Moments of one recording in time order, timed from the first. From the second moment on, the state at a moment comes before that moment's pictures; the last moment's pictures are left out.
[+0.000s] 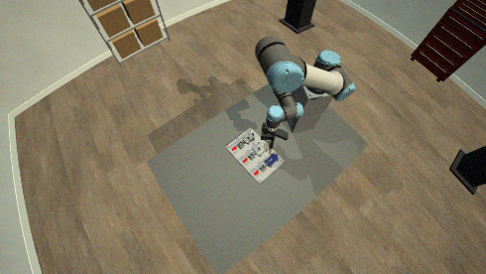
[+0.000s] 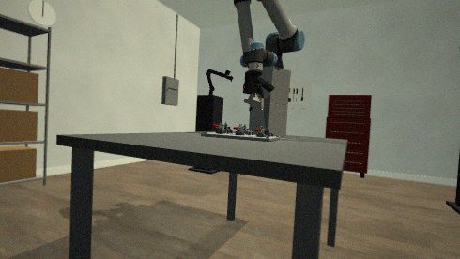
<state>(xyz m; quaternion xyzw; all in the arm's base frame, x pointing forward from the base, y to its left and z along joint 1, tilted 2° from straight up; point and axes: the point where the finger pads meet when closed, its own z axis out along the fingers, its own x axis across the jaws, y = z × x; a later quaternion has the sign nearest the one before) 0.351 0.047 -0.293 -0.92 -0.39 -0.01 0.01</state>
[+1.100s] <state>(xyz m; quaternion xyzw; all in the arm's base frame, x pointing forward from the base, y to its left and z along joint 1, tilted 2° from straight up) 0.359 0.036 -0.287 -0.96 -0.28 -0.01 0.02</state>
